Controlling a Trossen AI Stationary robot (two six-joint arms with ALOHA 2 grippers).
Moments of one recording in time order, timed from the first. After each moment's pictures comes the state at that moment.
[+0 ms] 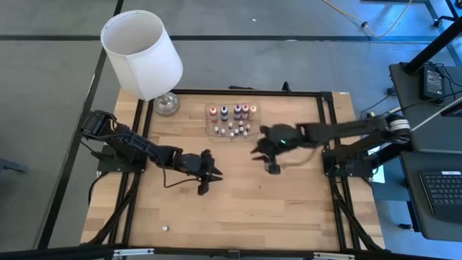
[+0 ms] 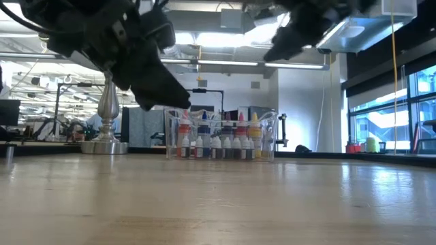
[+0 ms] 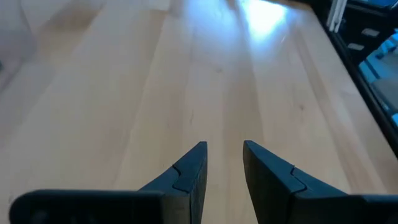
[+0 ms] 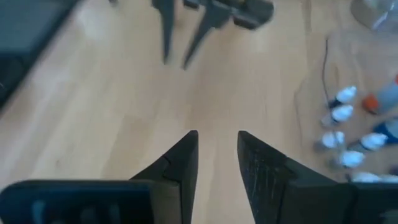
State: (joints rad) left arm -0.23 1.53 0.59 0.41 -0.11 -0.37; right arm 0.03 1.34 0.96 -0.32 -0.09 -0.11
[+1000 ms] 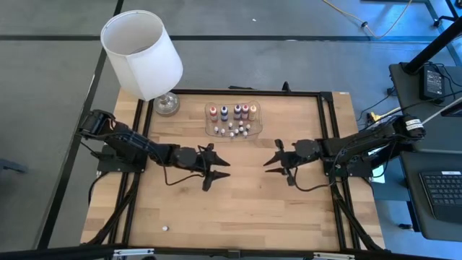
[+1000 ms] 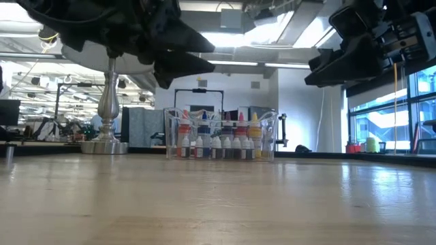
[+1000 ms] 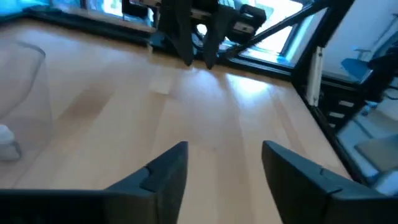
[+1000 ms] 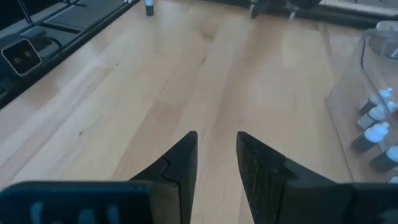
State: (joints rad) left arm -0.20 1.51 0.60 0.66 -0.15 -0.31; right arm 0.15 1.10 0.37 0.30 -0.07 -0.11
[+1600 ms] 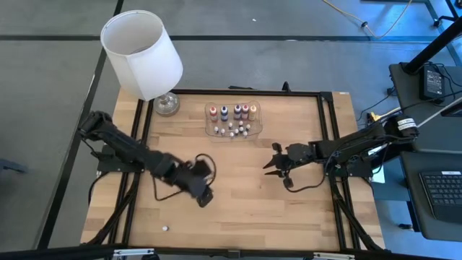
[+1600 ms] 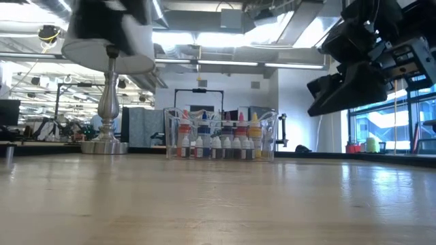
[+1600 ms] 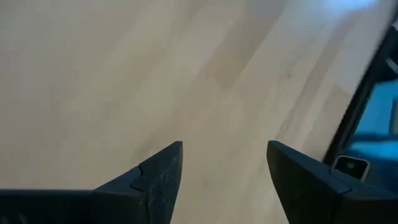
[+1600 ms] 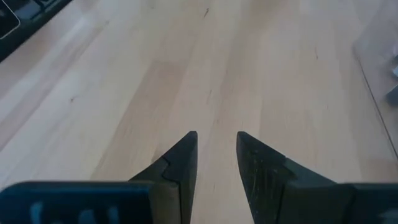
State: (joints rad) left arm -0.45 1.52 1.18 -0.68 -0.25 -1.09; right arm 0.15 1.23 0.37 0.29 -0.07 -0.06
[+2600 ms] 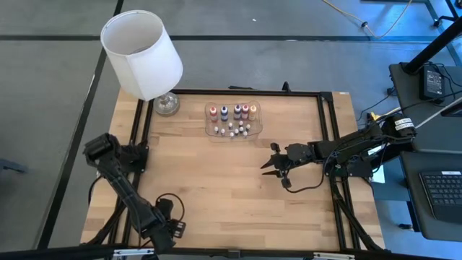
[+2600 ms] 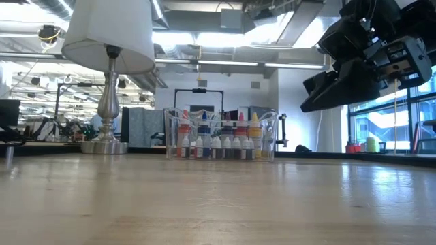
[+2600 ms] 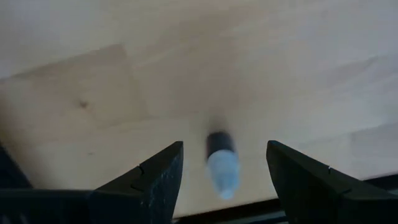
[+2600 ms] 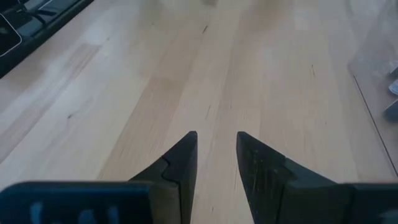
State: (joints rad) left arm -0.94 1.80 1.18 -0.85 -0.02 -2.29; right arm 0.15 1.27 0.37 0.39 -0.07 -0.06
